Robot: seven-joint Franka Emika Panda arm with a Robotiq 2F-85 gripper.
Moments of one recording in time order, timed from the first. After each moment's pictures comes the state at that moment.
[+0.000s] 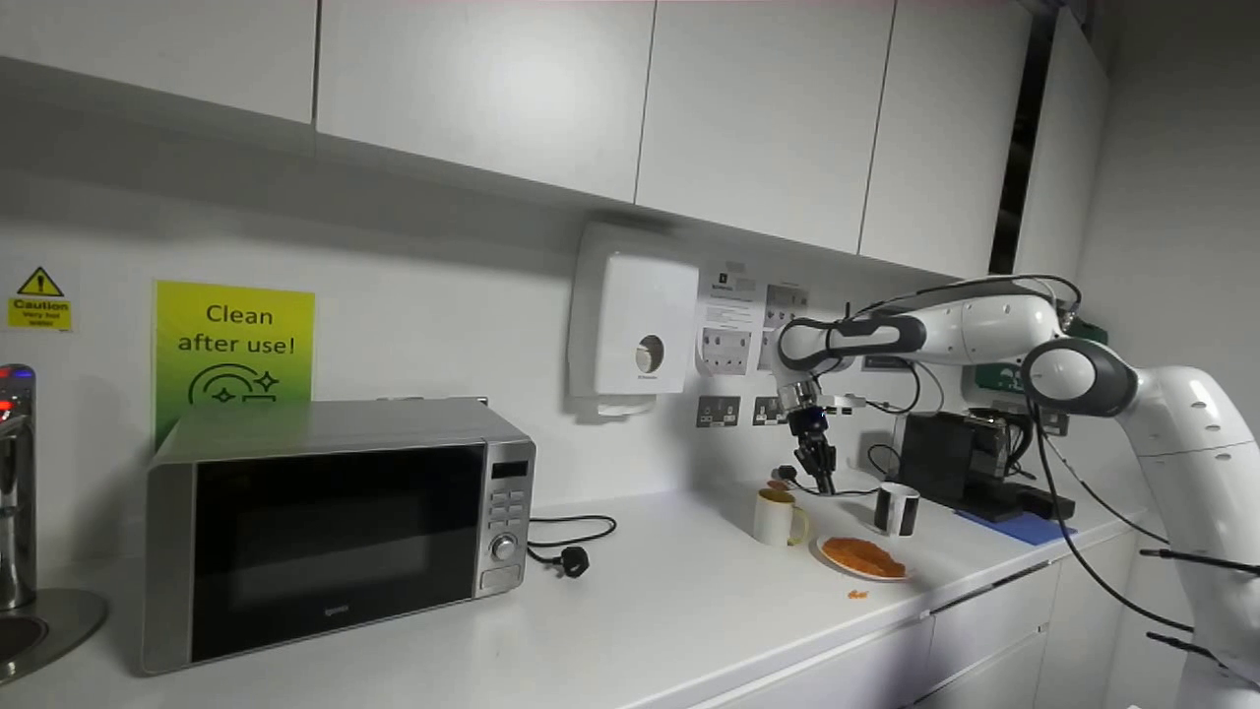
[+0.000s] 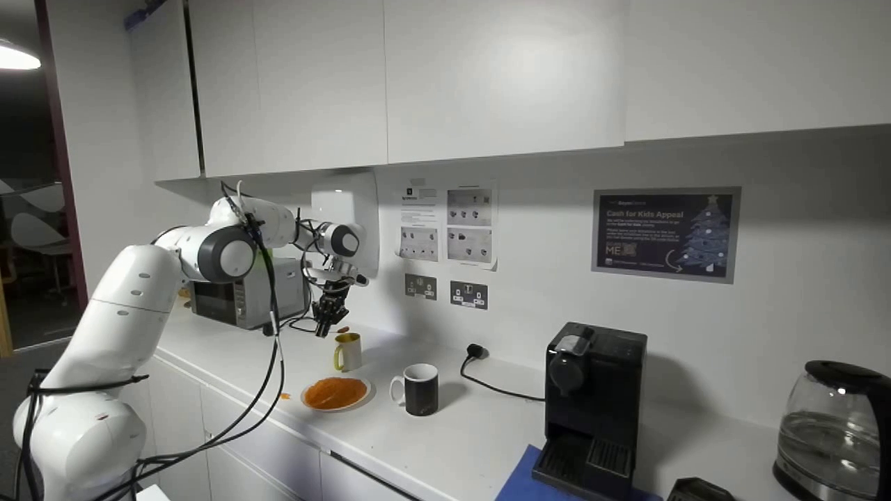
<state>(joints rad) 0.12 0.46 0.09 -1.35 0.03 1.32 -0.01</state>
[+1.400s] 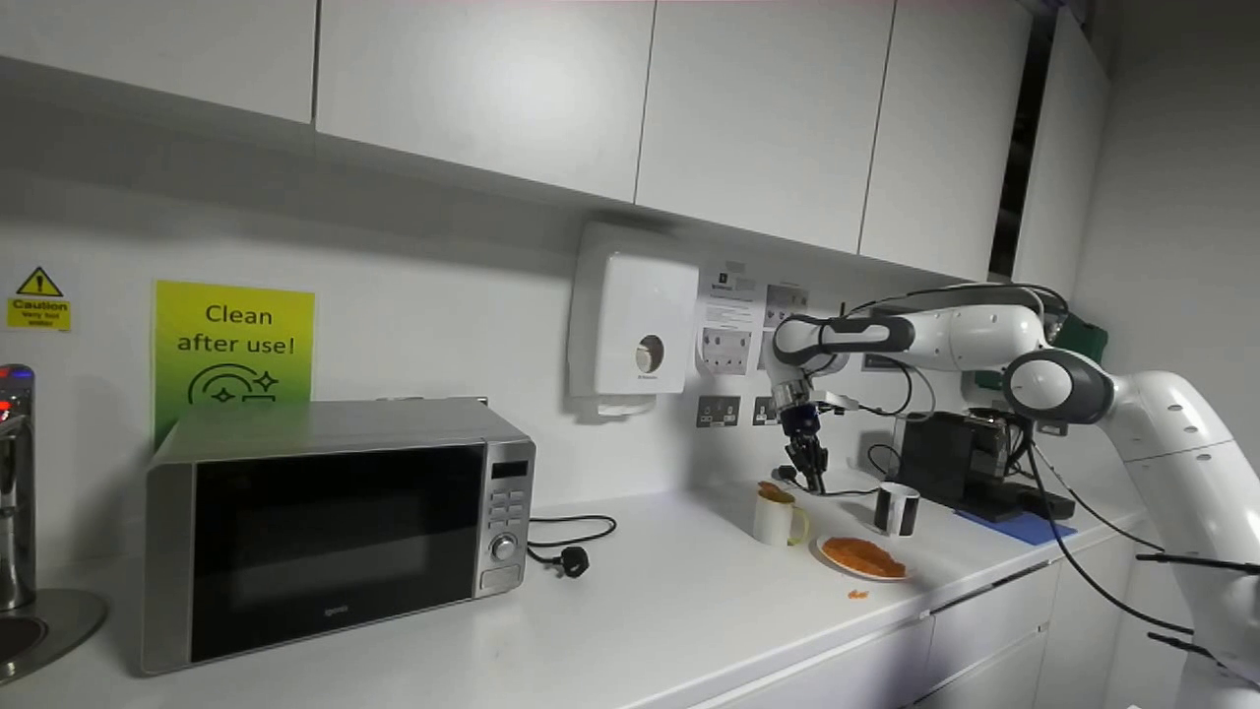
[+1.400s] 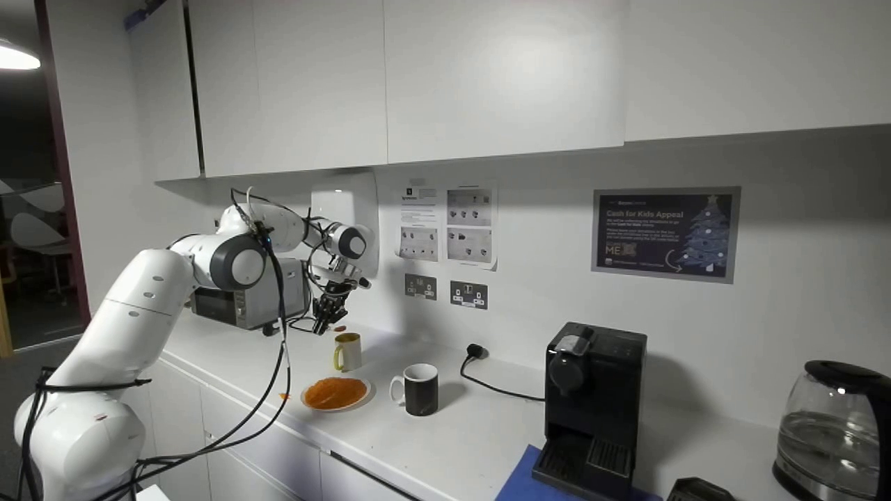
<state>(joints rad) 0.10 0.55 0.09 -1.23 0.14 1.25 -0.01</state>
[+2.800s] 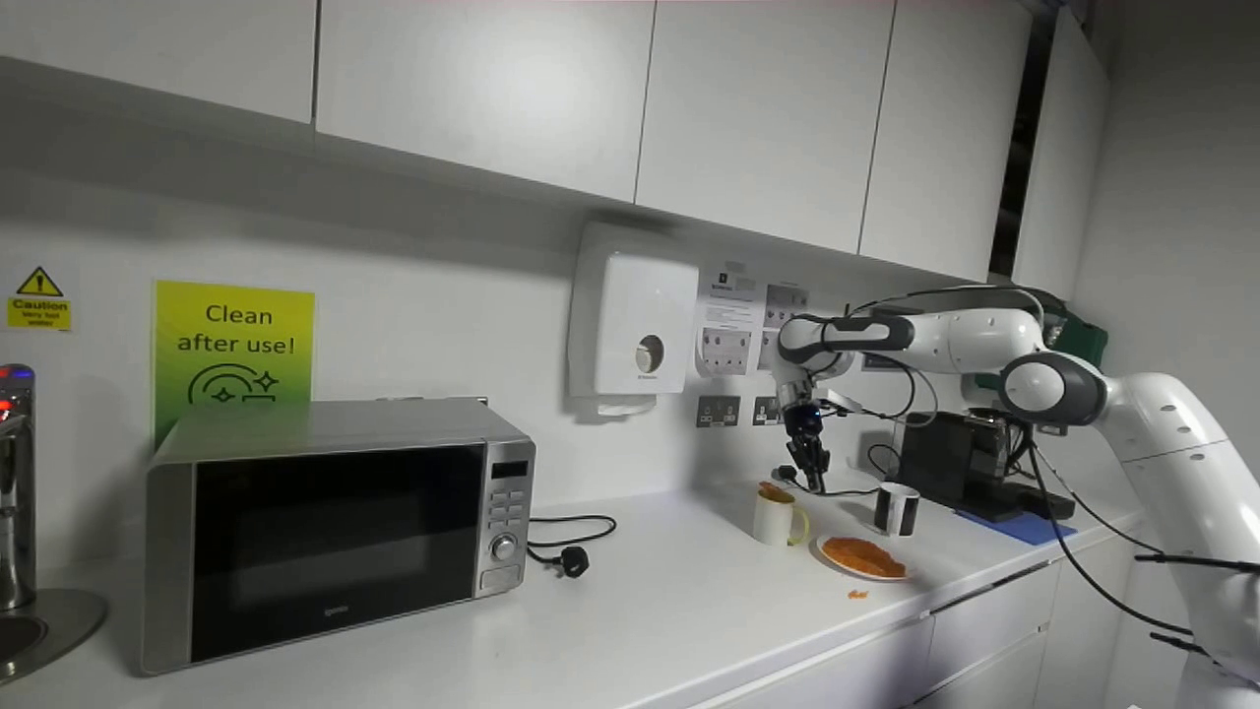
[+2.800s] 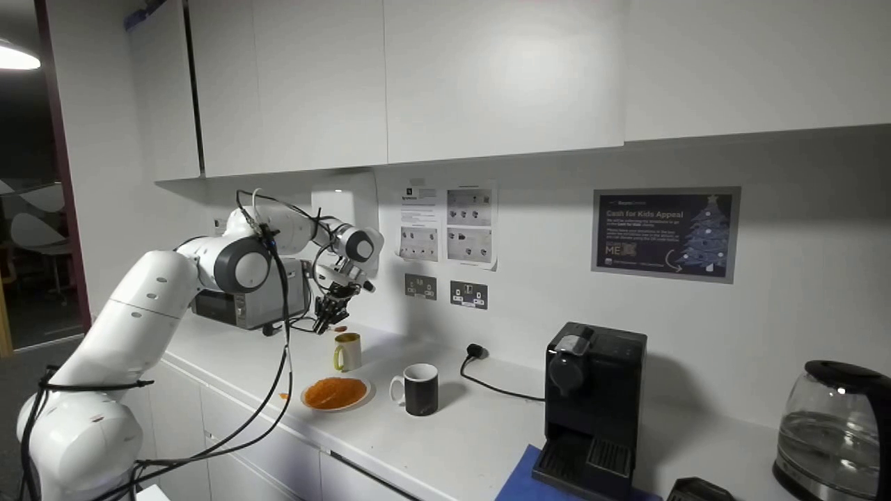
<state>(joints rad) 0.06 0.57 0.09 -1.21 0.23 1.22 -0.02</state>
